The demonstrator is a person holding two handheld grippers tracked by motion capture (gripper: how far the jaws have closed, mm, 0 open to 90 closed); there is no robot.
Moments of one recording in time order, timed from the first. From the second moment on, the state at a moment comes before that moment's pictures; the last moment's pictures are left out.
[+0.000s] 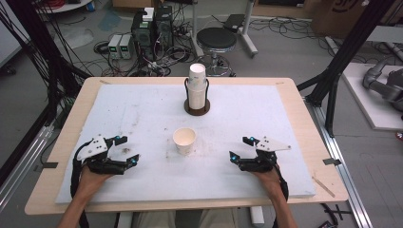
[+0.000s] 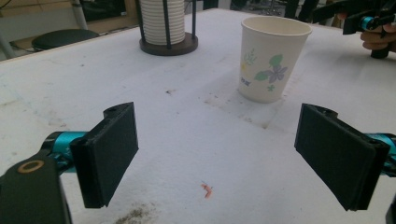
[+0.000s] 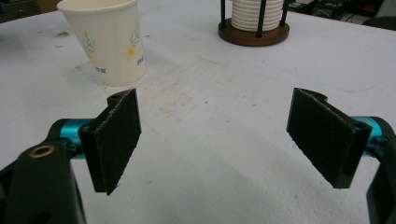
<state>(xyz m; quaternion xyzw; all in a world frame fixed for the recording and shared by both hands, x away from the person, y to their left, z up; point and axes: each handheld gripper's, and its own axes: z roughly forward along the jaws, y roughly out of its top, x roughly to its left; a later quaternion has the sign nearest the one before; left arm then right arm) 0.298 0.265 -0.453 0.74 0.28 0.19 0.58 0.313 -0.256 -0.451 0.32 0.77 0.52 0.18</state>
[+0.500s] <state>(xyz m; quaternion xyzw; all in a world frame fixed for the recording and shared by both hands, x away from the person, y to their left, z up) 0.295 0.274 -0.457 0.73 0.28 0.21 0.59 0.312 -0.256 -0.451 0.32 0.77 0.52 0.19</state>
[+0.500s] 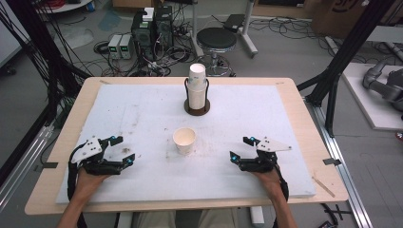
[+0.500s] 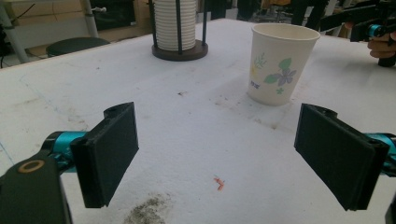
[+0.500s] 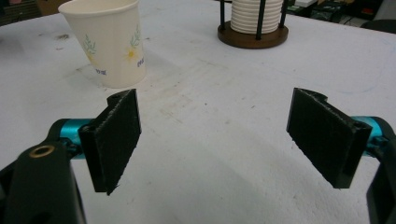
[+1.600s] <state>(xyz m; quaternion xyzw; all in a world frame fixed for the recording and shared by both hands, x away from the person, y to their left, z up) 0.294 0.276 -0.458 0.71 0.31 0.22 0.59 0.308 -0.256 -0.451 0.31 0.76 0.53 0.20</state>
